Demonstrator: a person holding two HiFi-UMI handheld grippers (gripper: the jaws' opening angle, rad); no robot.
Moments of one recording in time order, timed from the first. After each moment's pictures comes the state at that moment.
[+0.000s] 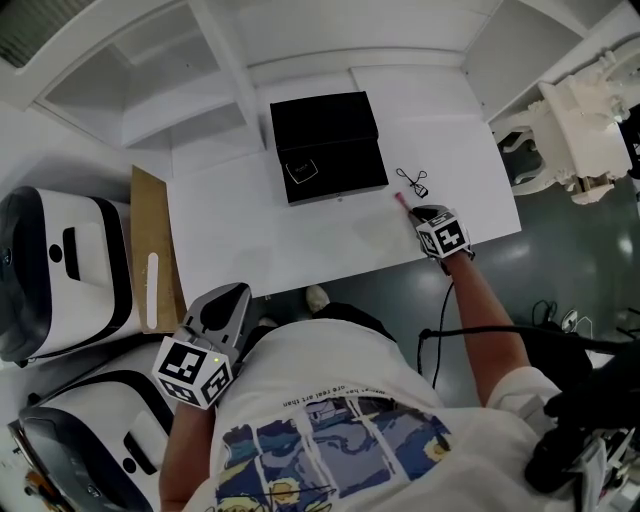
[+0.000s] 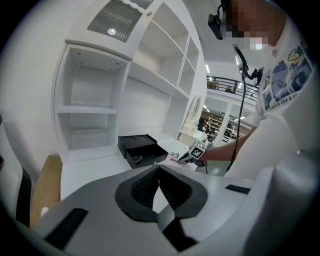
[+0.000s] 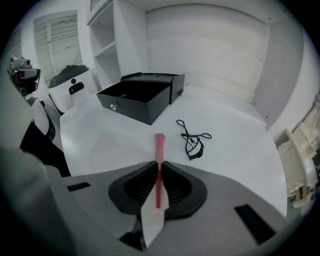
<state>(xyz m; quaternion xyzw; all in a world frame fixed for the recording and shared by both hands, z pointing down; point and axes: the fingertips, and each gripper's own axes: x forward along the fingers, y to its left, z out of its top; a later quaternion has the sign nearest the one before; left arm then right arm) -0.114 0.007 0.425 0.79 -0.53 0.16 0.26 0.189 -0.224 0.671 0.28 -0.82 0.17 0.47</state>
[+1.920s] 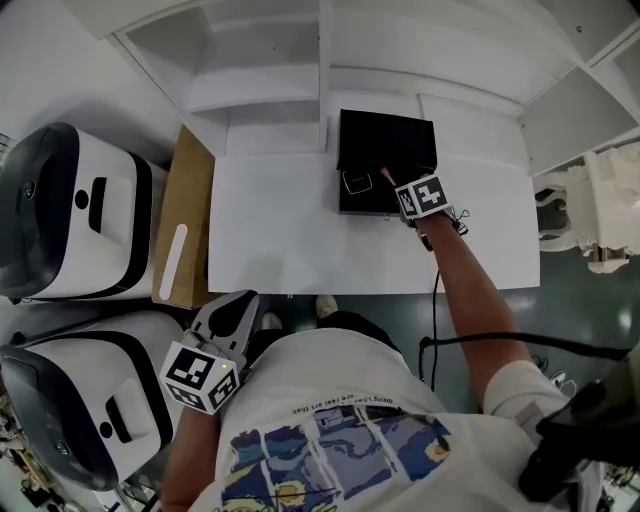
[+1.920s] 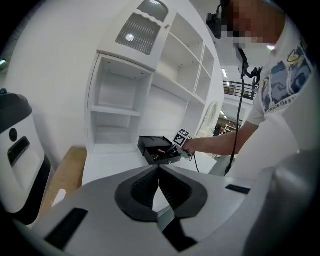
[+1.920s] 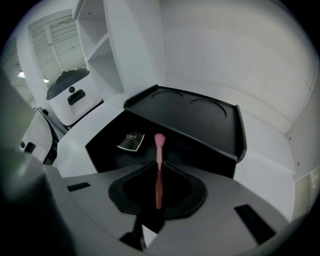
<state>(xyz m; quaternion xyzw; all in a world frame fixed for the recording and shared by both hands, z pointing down) -0.159 0.047 0.423 0.73 -0.61 0.13 0.27 -0.007 -0.290 0.631 0.23 -0.82 0.17 0.49</state>
